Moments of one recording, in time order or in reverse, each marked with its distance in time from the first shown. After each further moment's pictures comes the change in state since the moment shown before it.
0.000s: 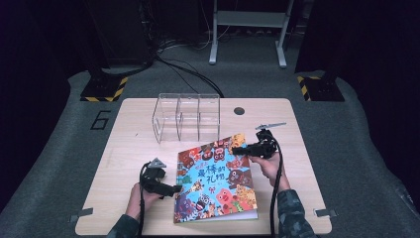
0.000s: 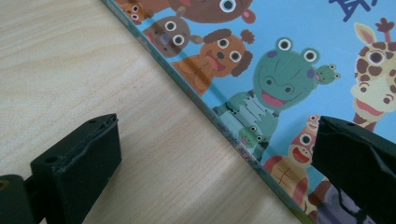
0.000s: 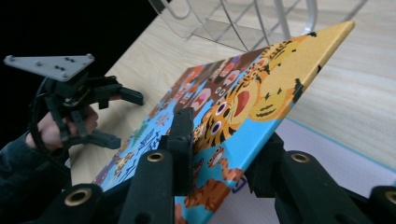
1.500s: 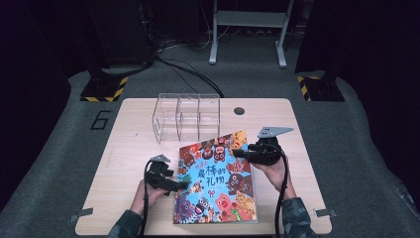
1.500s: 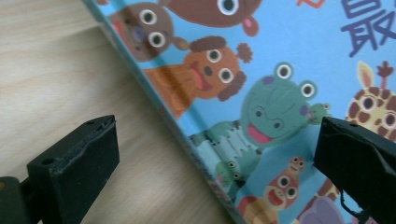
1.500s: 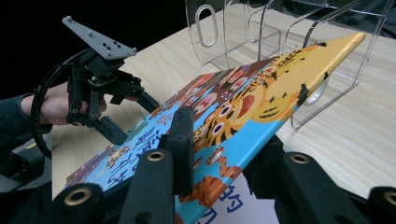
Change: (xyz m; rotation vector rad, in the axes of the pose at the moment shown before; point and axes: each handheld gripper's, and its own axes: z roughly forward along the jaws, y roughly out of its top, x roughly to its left) left arm -0.005 0.018 0.009 -0.008 -0.175 -0.082; right arm 0.059 -0.004 -0.029 -0.106 -0.073 -0.330
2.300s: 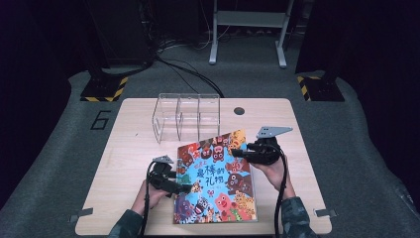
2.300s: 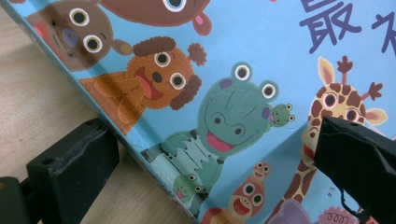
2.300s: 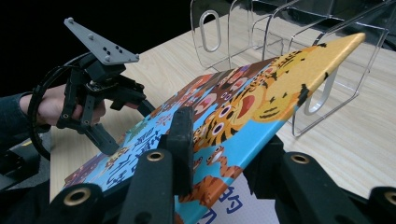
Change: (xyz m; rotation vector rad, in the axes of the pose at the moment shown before) left arm -0.008 0.002 0.003 0.015 -0.077 0.032; right arm 0.004 0.004 0.001 -0.014 0.004 -0.034
